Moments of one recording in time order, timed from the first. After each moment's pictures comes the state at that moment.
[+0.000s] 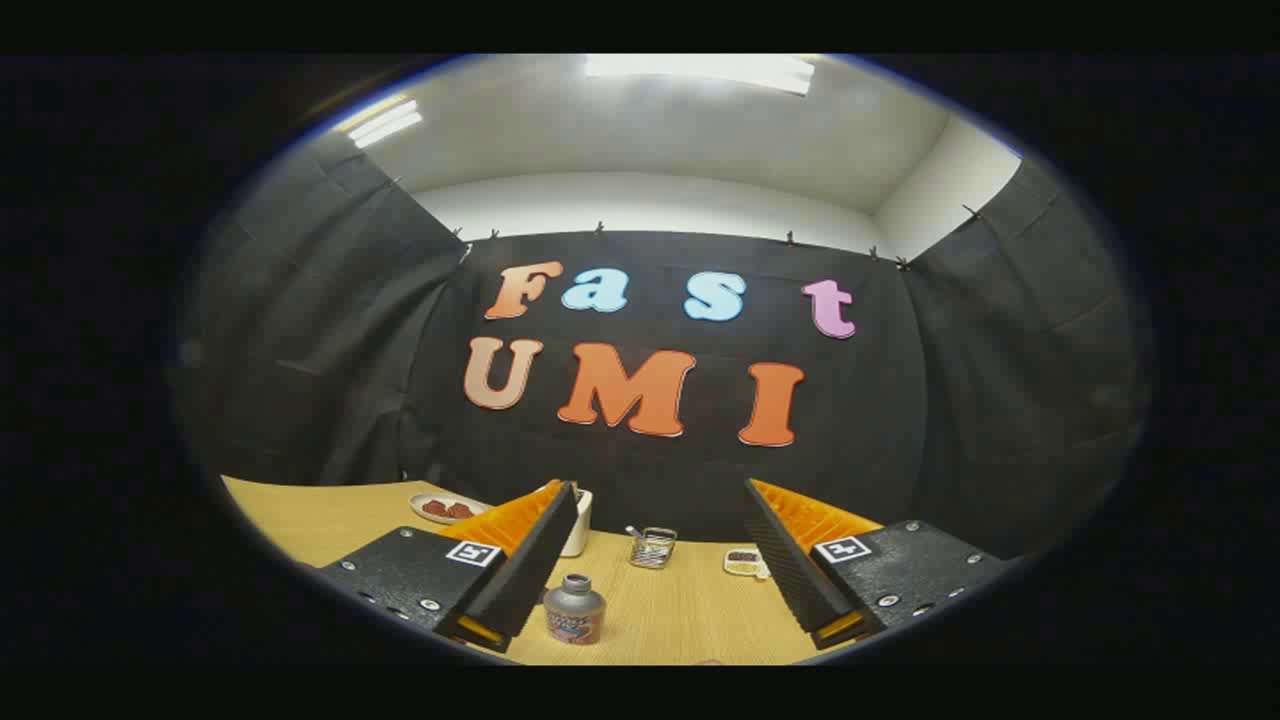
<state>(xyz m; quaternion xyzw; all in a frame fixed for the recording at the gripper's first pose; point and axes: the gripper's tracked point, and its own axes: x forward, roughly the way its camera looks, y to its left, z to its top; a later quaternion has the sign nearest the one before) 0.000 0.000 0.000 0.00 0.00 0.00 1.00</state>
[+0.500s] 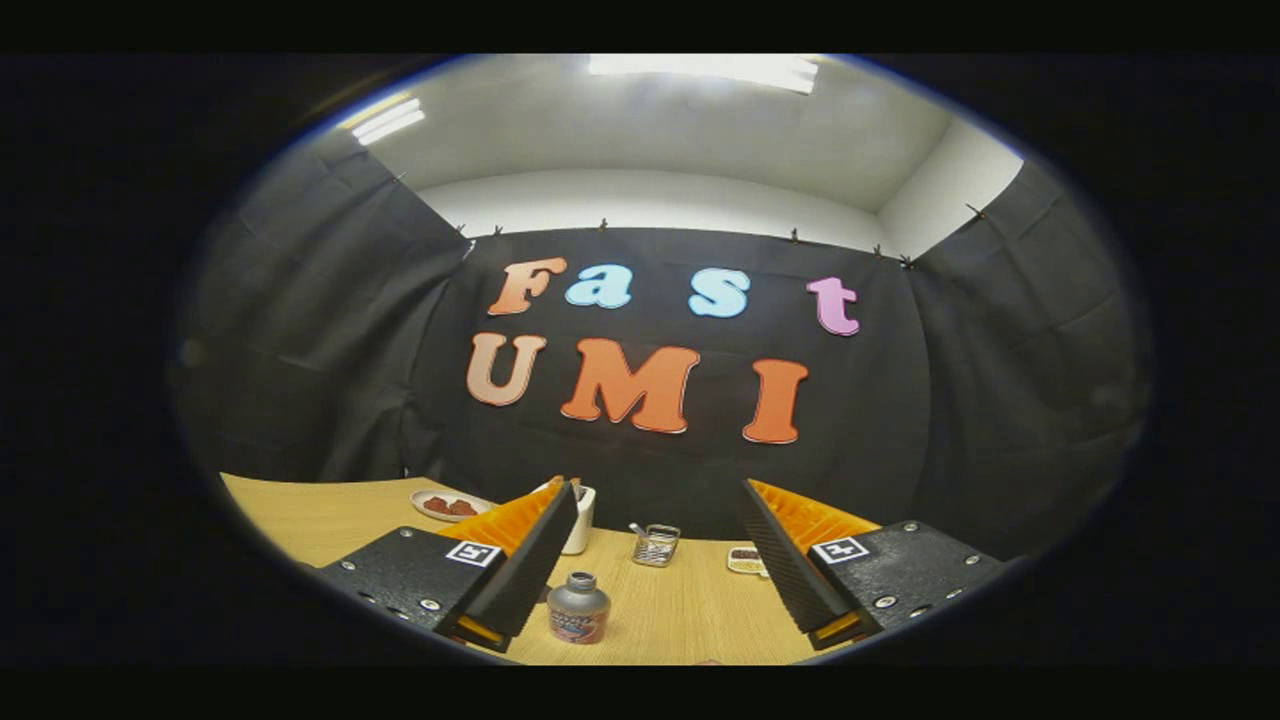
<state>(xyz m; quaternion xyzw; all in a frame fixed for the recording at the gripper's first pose) 0.002 0.002 -0.009 0.00 0.01 0.00 1.00</state>
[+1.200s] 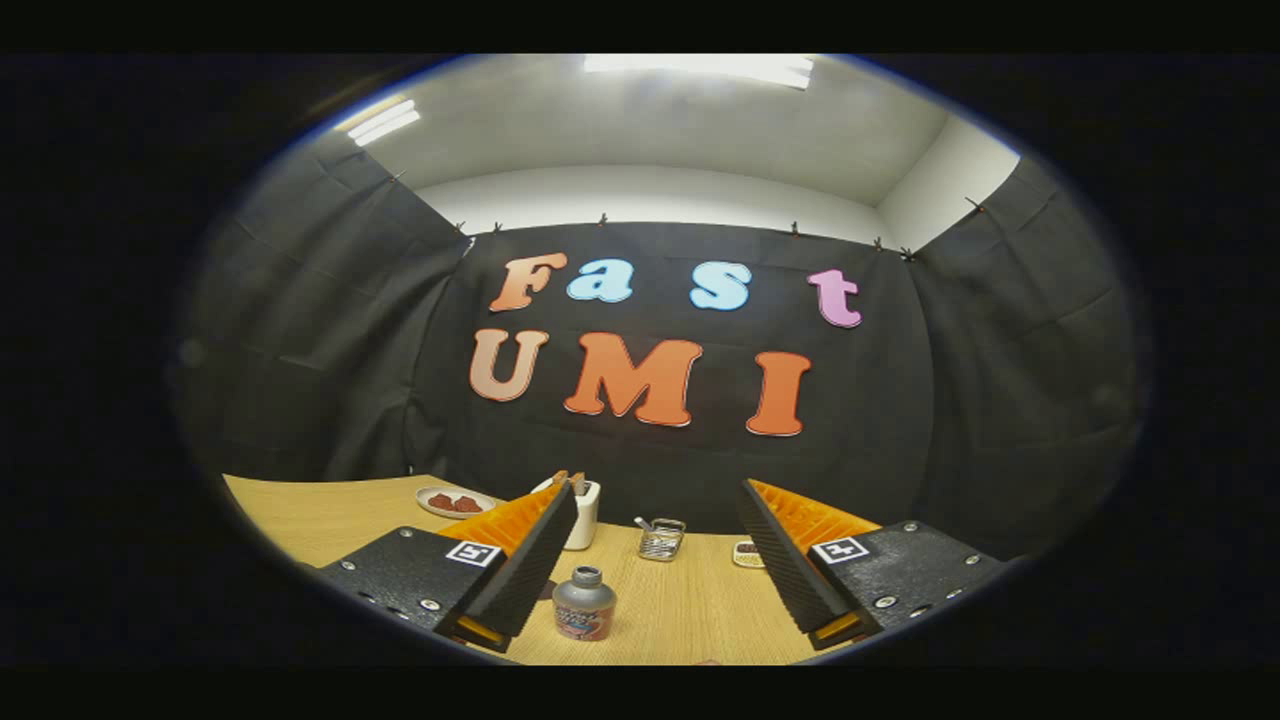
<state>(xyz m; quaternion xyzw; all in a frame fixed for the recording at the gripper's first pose) 0.000 0.007 -0.020 0.00 0.02 0.01 1.00</state>
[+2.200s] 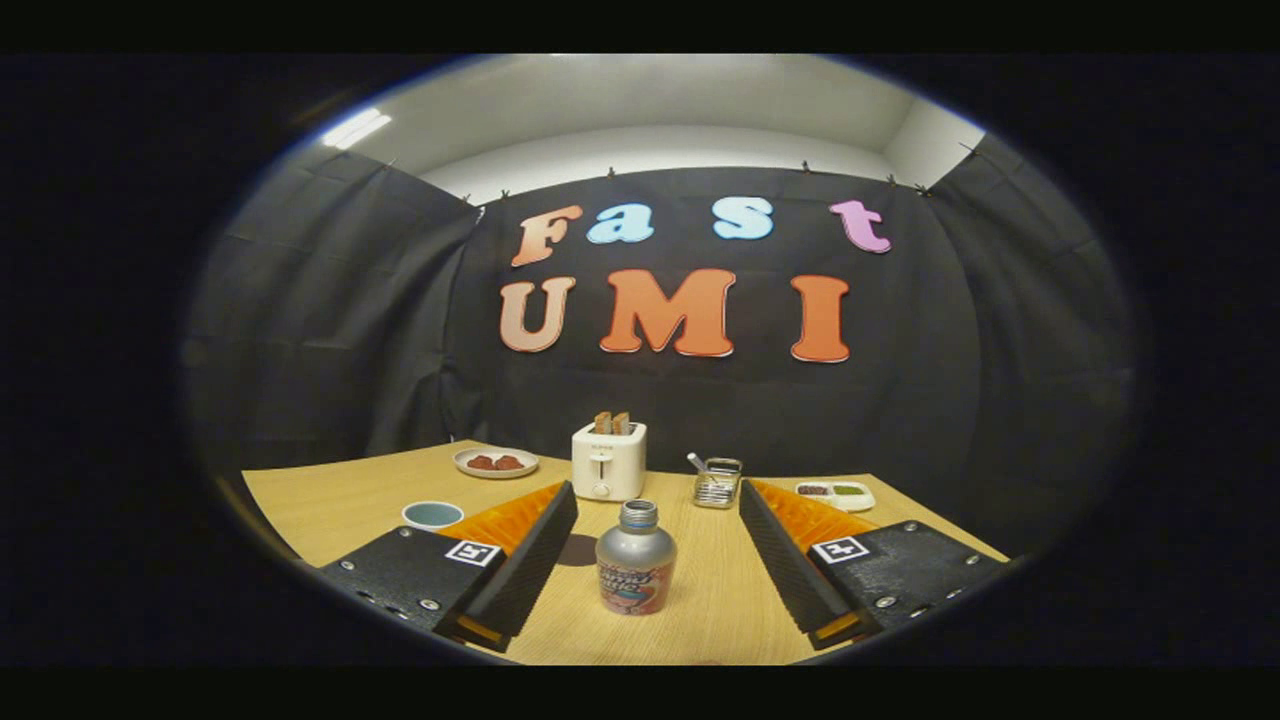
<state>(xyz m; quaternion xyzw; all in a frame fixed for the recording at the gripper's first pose) 0.007 0.051 -0.135 0.06 0.11 0.06 0.99</state>
